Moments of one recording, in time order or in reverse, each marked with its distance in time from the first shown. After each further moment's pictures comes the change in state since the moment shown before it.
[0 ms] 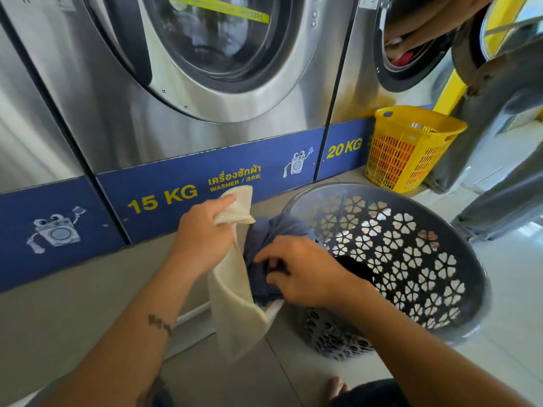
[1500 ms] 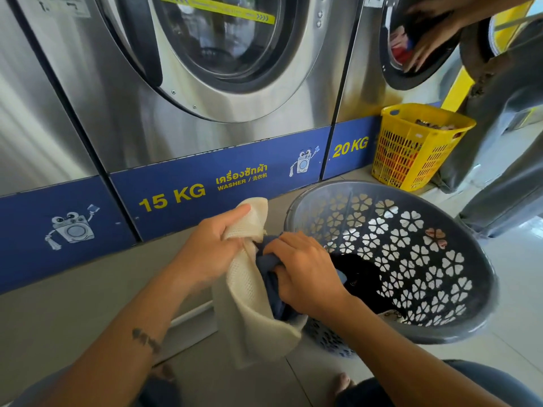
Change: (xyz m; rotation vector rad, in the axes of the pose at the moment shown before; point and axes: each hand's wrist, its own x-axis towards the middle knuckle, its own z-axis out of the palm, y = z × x) left_hand -0.029 -0.005 -0.011 -0.197 -0.250 0.016; right_hand -0.006 -0.007 0.035 -0.152 0.404 -0.118
